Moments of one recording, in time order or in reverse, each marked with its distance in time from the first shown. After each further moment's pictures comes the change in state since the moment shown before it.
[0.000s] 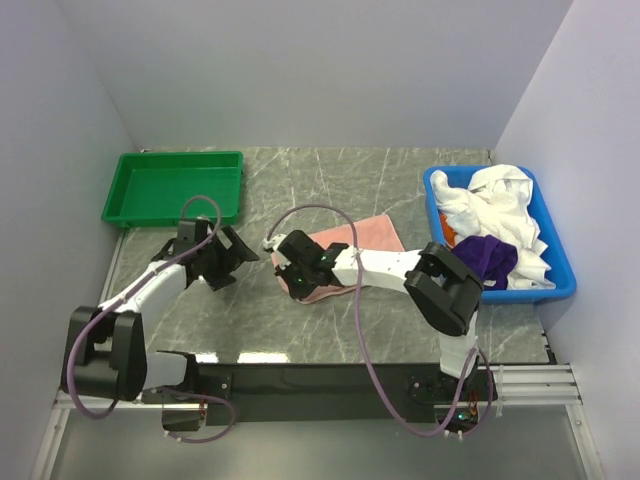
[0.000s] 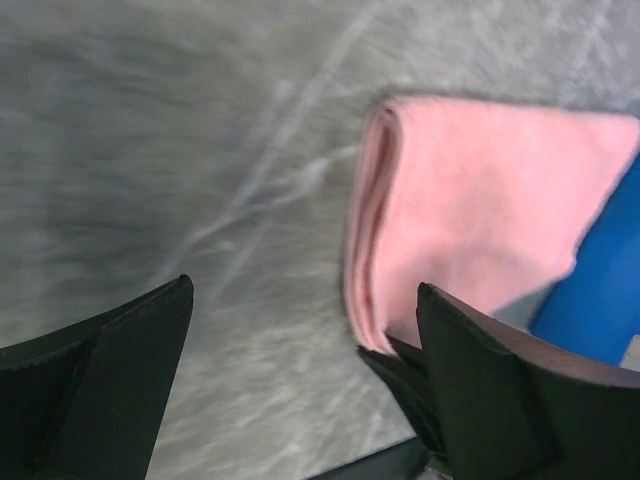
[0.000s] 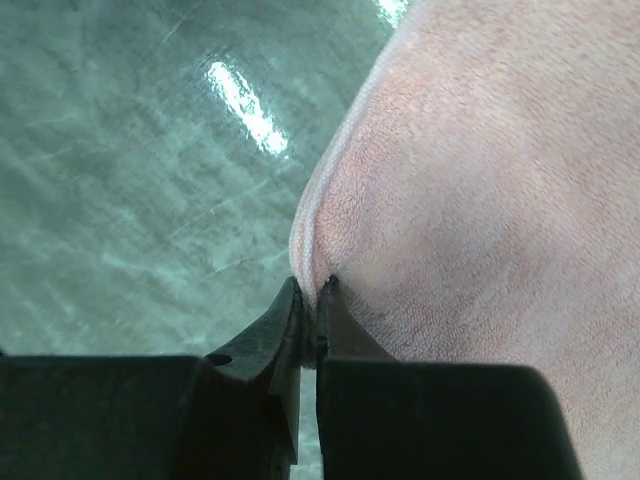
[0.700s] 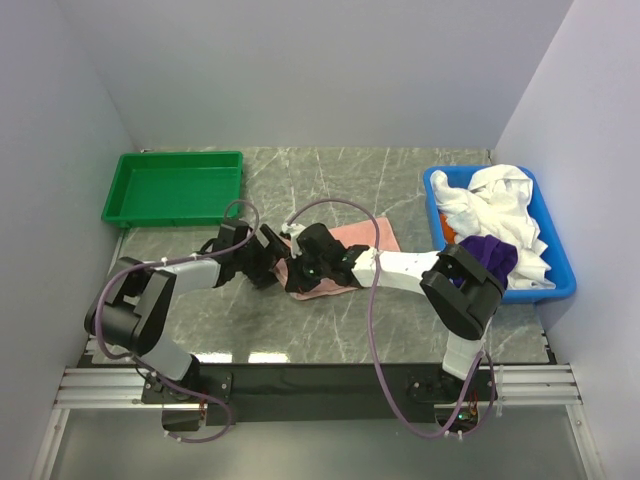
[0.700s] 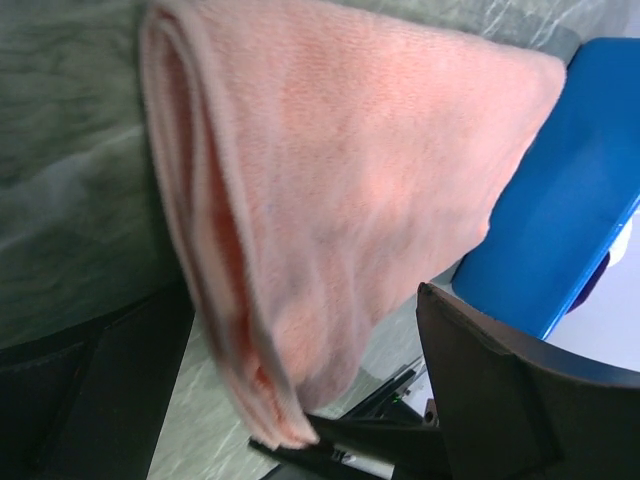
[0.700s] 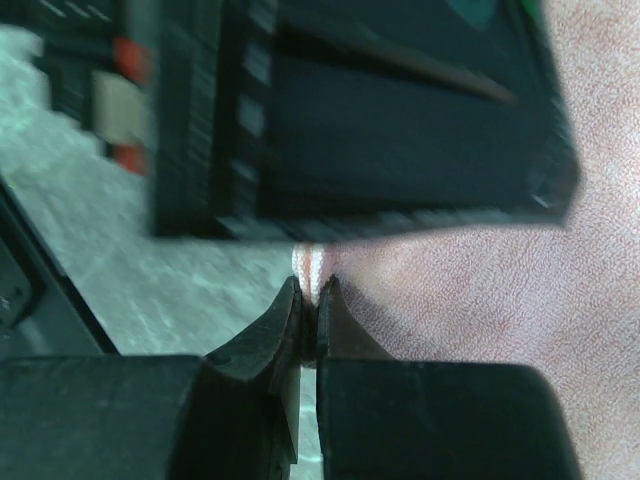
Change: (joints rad) left arm -0.244 0.283 -0.002 0.403 0.100 -0.291; right arm -0.078 -0.109 -0.177 0.280 -0.175 0.177
